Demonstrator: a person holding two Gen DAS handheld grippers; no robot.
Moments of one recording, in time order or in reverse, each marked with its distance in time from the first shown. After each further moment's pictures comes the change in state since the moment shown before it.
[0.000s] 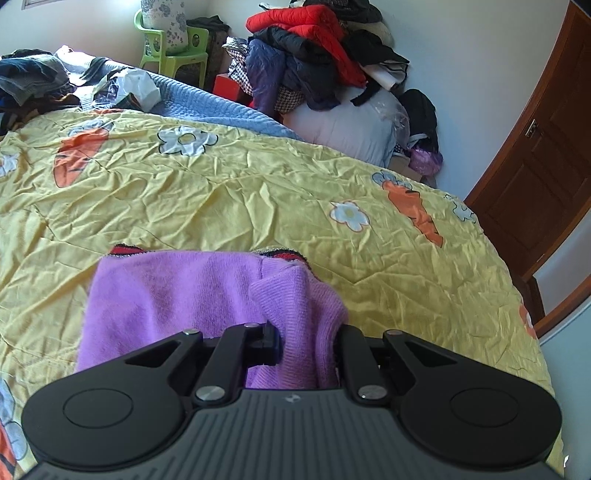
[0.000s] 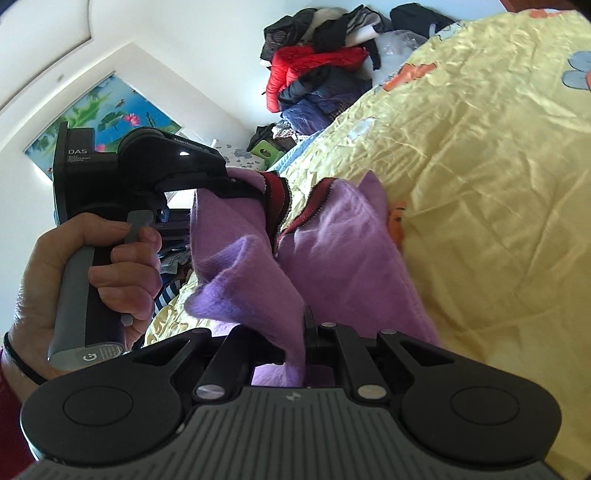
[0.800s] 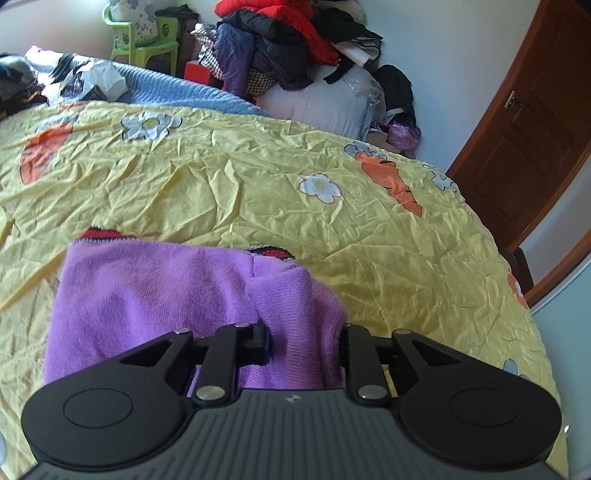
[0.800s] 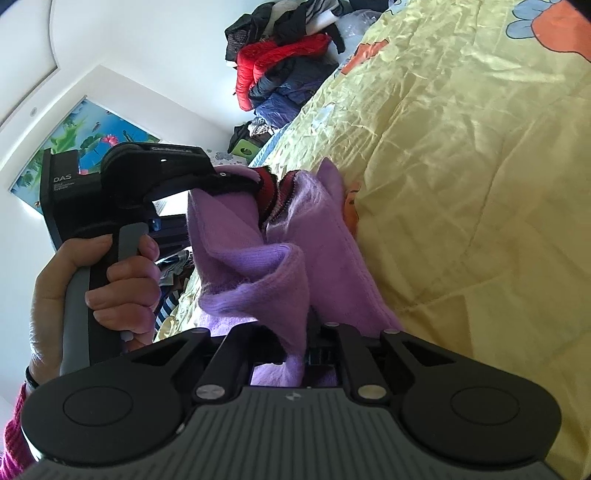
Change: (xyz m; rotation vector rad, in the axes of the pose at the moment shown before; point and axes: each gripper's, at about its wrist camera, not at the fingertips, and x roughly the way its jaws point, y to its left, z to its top) left arm 0.013 -0.020 -0.011 0.080 0.053 -0.048; right arm -0.004 -0.035 0.001 0.149 0.027 -0.003
